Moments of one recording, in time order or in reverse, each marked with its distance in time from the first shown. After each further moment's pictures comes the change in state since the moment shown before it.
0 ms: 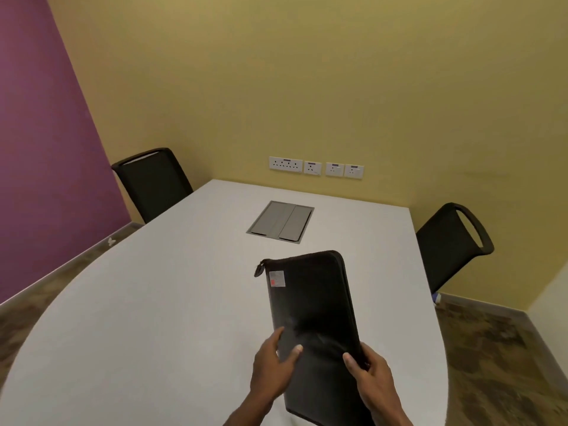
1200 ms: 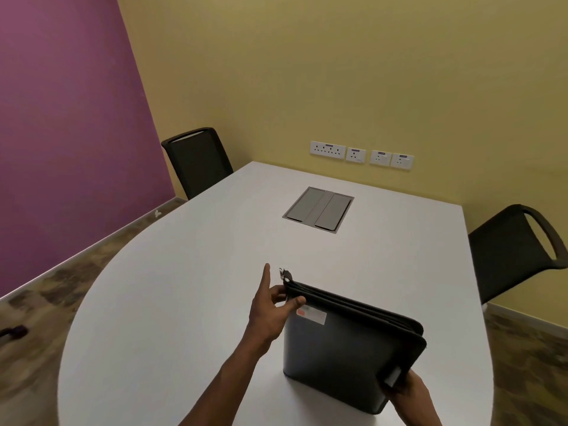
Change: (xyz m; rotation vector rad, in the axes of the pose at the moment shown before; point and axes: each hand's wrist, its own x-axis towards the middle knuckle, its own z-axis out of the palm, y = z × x) left_hand 0.027 0.030 -0.092 -0.254 0.142 0.117; right_hand 0.014 0.029 0.001 -0.295 -0.061 0.148
